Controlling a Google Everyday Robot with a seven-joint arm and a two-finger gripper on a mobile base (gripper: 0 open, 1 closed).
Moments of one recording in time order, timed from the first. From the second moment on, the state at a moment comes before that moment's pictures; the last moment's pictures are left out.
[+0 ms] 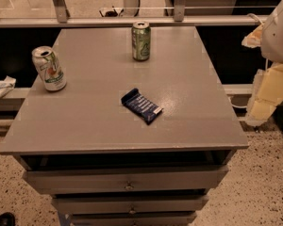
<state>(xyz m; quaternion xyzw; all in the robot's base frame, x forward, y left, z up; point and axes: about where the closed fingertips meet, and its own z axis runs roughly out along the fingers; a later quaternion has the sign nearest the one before) 0.438 -0.217 0.976 -0.60 0.78 -0.03 0.16</state>
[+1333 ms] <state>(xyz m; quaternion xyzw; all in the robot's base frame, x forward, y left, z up) 0.517 -0.196 0.928 -0.55 0.79 0.04 0.26</state>
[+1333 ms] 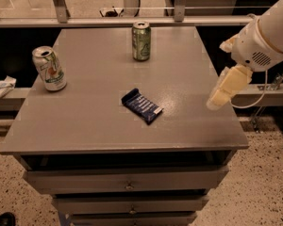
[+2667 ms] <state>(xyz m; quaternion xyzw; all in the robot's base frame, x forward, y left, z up) 0.629 -0.108 0.920 -0.50 0.72 0.16 0.45</state>
